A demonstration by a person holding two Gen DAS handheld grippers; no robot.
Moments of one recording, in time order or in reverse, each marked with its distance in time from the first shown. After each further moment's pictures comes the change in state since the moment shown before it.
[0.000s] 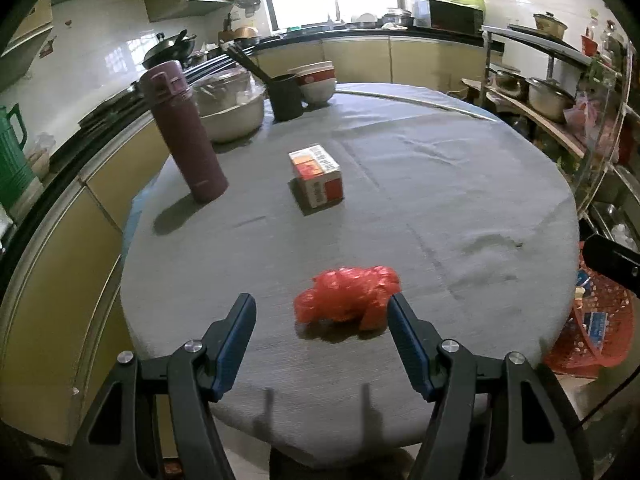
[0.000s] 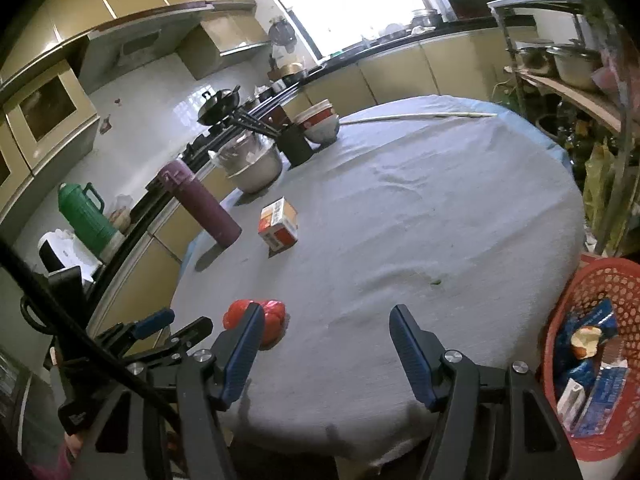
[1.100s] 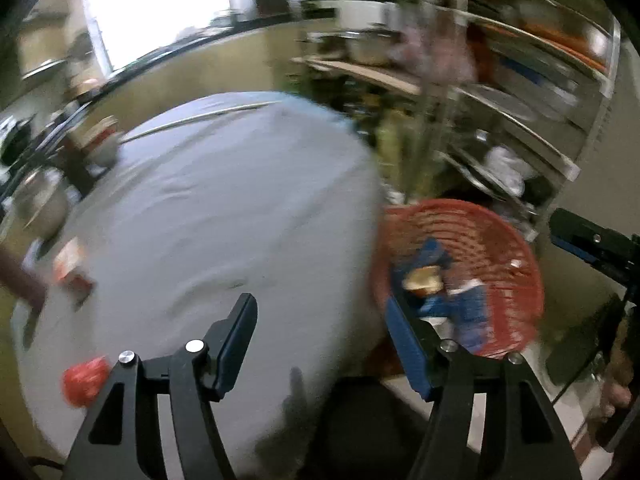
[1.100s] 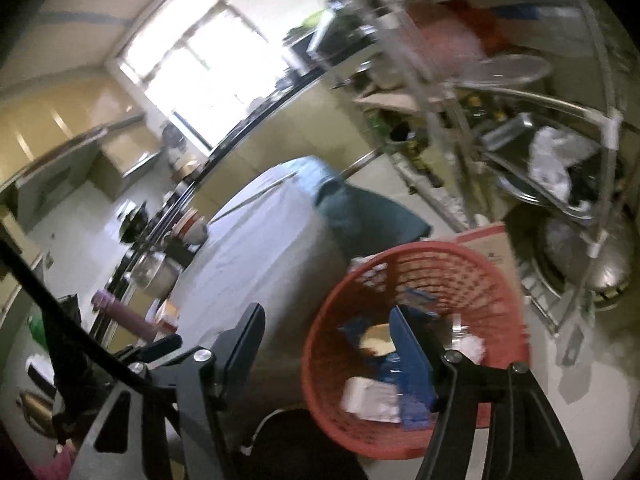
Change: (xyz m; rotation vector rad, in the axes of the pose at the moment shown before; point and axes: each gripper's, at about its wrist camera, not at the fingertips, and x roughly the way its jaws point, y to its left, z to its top) left arm -0.013 -0.229 0.019 0.352 0.009 -0.333; right arm -0.148 -0.213 -0.035 0.334 -0.241 -0.176
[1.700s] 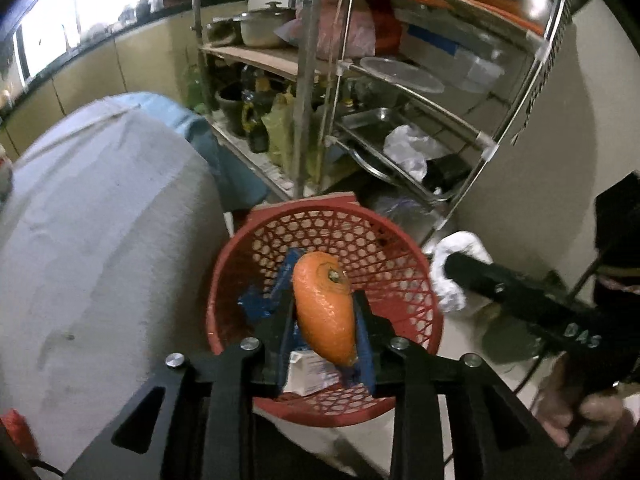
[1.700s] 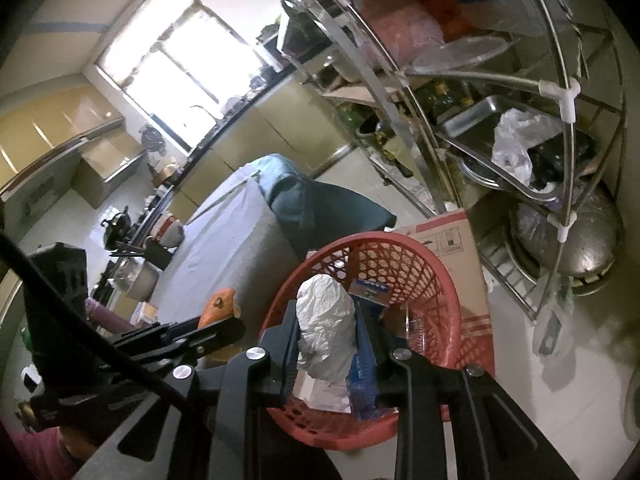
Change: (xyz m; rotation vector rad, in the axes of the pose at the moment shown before) left arm 0.046 -0.119 0.037 0.110 0.077 -0.345; right arm -0.016 -0.077 -0.003 0.106 0.015 -0.080
